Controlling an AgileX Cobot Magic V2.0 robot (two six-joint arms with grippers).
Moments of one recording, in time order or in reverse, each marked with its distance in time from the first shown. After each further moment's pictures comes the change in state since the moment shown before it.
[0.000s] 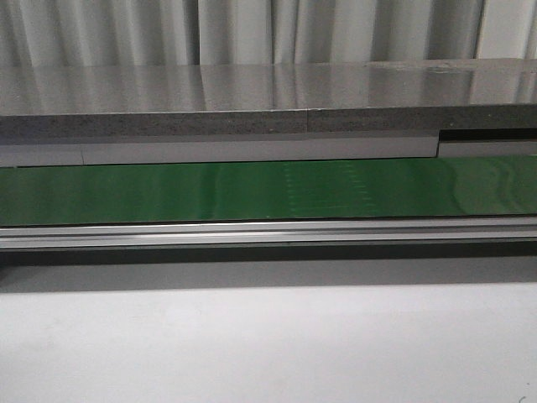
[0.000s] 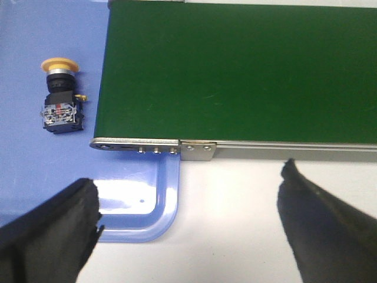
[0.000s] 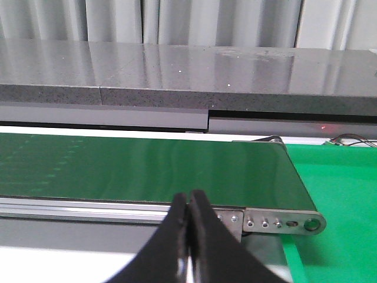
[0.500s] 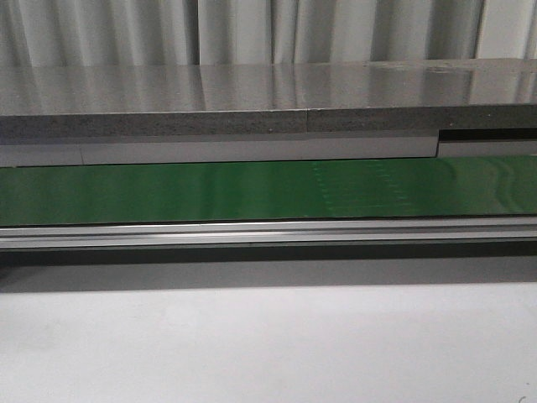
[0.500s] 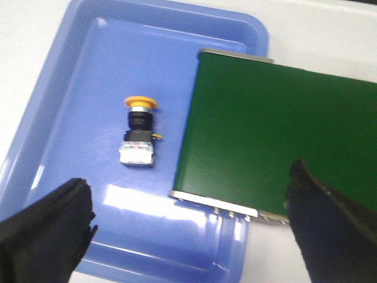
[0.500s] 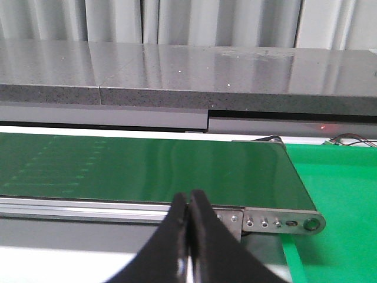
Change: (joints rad) left arm 0.230 0.196 -0.182 0.016 -0.028 0.000; right arm 0.000 0.000 0.000 0.000 0.000 0.000
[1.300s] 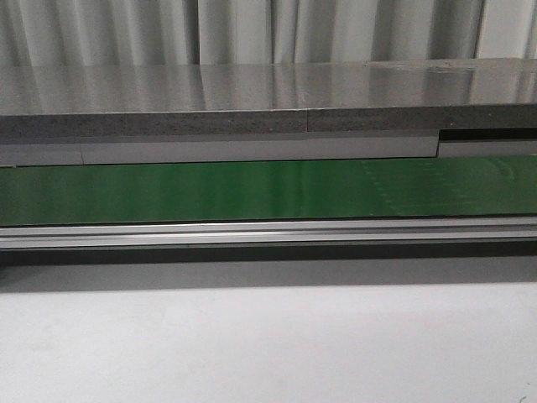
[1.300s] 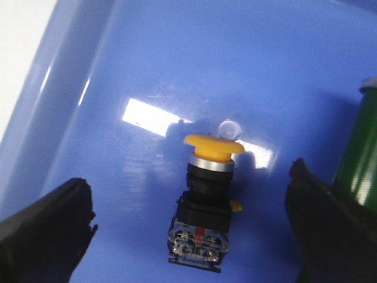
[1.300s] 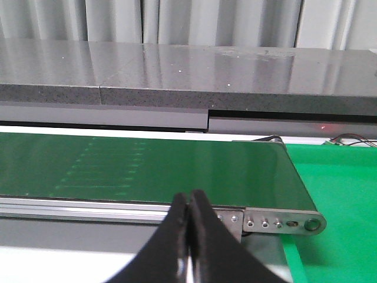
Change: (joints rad) left arm 0.121 0.665 -0.363 0.019 0.026 0.000; right arm 0.000 0.000 0.000 0.000 0.000 0.000
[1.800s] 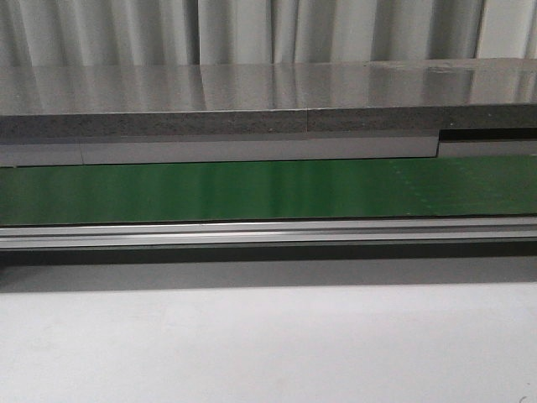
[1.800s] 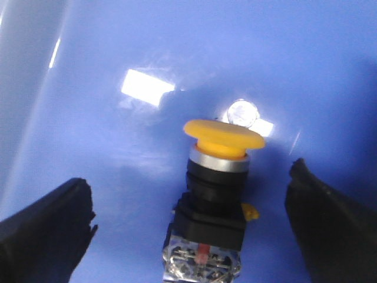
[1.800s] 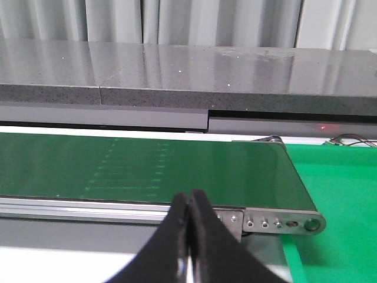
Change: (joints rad) left arm 0.000 0.095 -0.002 0.002 0.000 0.000; right arm 0.000 -0.002 0.000 0.000 0.000 0.000
